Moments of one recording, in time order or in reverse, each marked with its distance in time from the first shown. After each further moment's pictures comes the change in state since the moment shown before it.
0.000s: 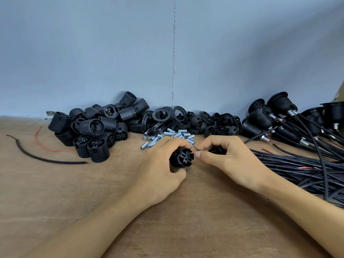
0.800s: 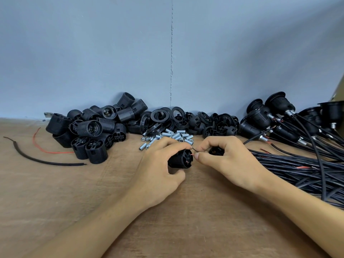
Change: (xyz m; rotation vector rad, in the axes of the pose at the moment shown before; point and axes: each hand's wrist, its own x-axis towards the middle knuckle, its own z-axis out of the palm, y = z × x) left_hand -0.001 0.005 -0.001 0.084 0.006 -0.005; right_hand 0.002 0.003 0.000 -0.129 0.045 -0.014
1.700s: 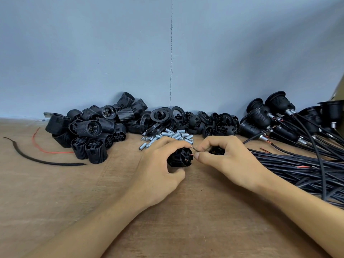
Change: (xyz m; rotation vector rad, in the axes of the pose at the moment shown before) left_hand -0.001 0.000 -0.002 -0.044 0.003 -0.010; right_hand 0.000 -0.003 0.000 0.038 -0.015 0.003
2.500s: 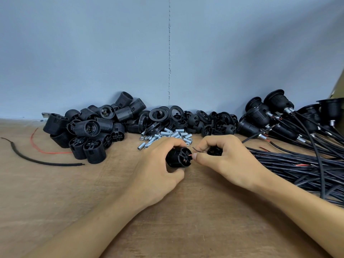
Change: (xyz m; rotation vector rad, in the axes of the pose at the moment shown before) left_hand -0.001 -0.003 0.002 -0.024 -0.009 -0.025; right_hand -0.001 -0.001 0.001 -0.045 0.008 -0.011
